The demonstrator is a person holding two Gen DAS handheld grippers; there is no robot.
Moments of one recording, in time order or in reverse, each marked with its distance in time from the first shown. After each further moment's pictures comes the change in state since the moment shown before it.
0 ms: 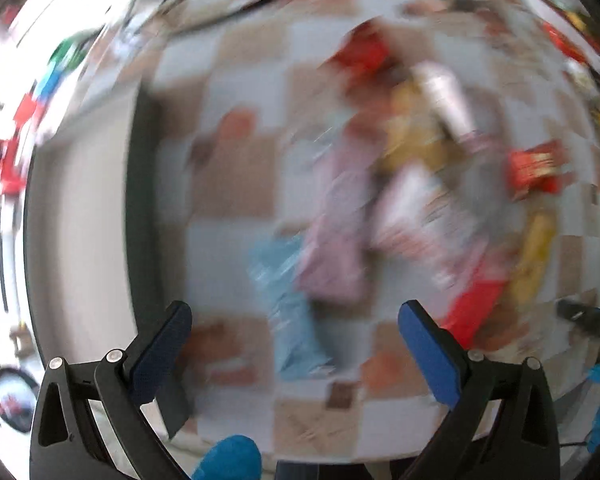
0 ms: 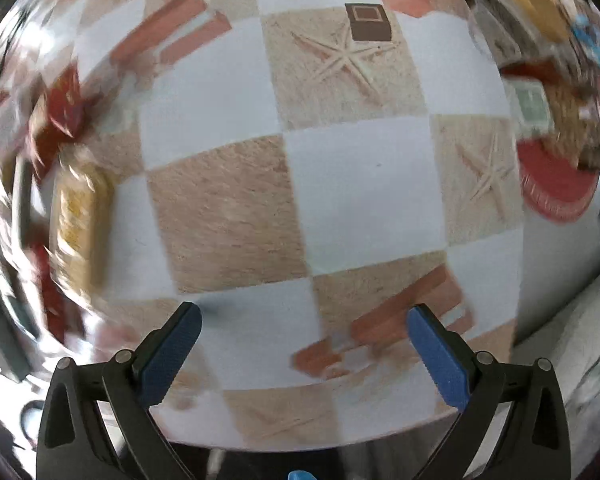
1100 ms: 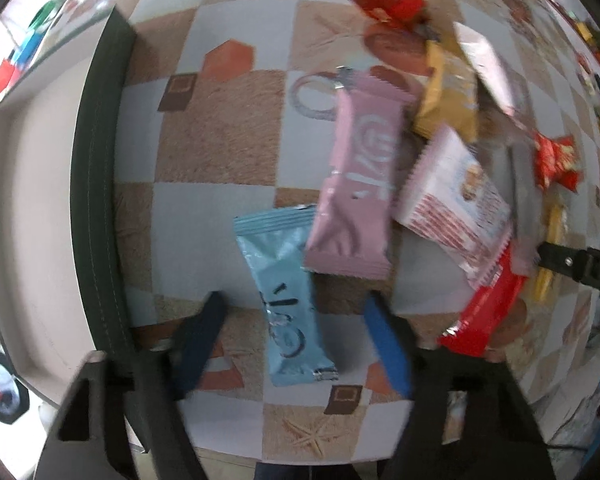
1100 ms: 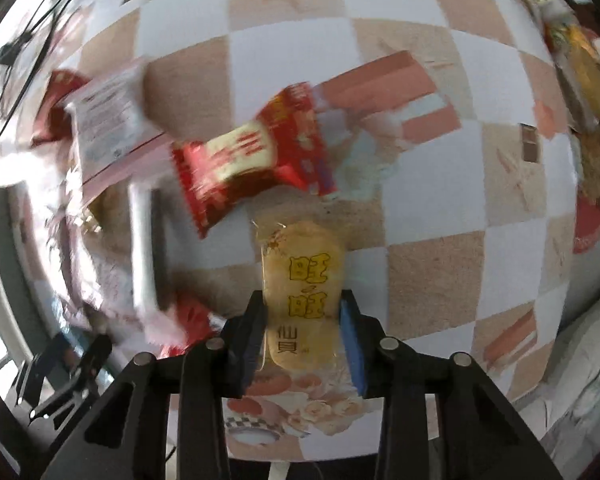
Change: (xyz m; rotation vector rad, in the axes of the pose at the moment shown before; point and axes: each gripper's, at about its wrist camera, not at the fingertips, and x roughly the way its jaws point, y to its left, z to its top) left arm 0.011 -0.014 0.020 0.003 0.097 -0.119; right arm -0.006 0.141 0.018 -0.104 0.000 -0.013
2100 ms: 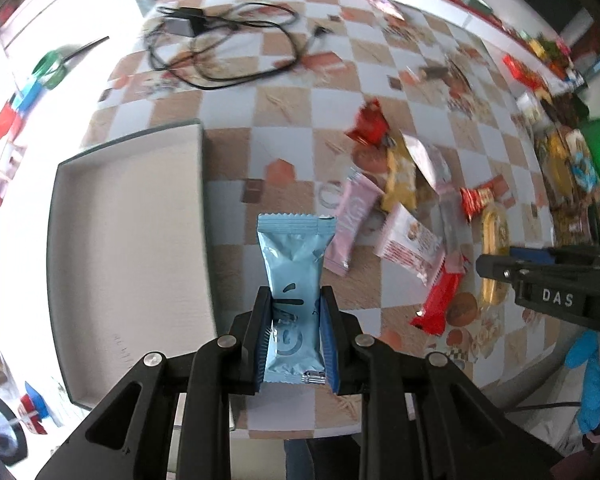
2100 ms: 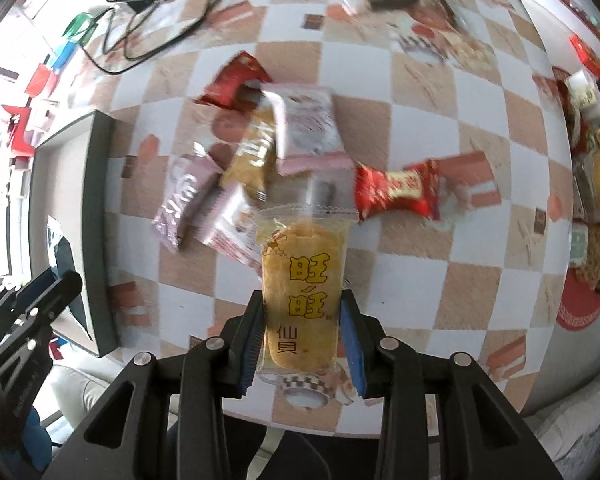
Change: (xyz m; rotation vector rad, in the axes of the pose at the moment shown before) left arm -0.146 0.039 -0.032 0.044 -0.262 -0.060; right arm -0.074 0.103 -0.052 -0.284 -0.141 0.046
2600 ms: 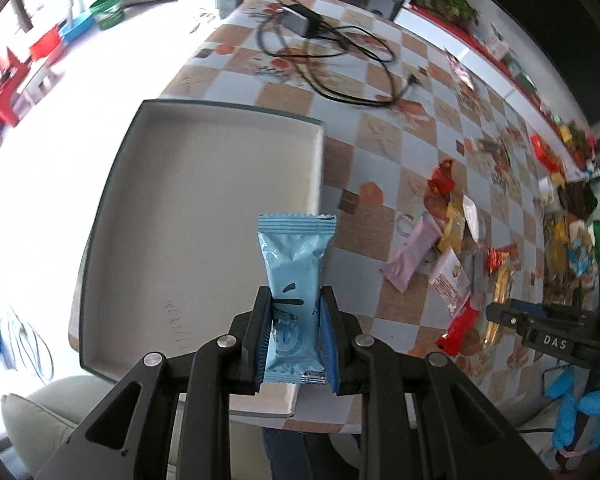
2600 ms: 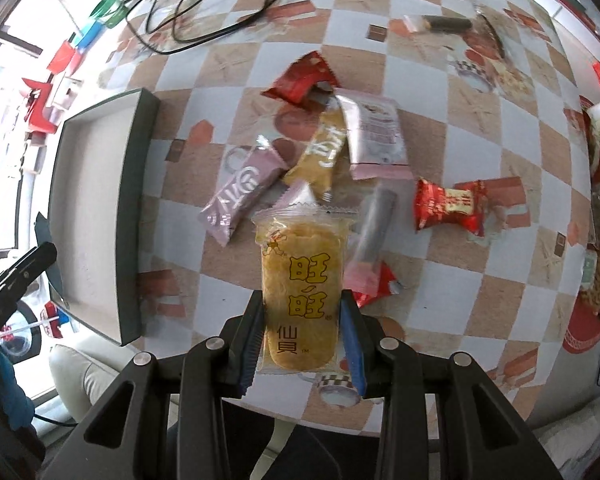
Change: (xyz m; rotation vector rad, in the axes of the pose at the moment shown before) left arm -0.018 0.103 -0.026 -0.267 -0.045 -0.062; right arm -0.004 0.037 -0.006 -0.098 -0.007 0.045
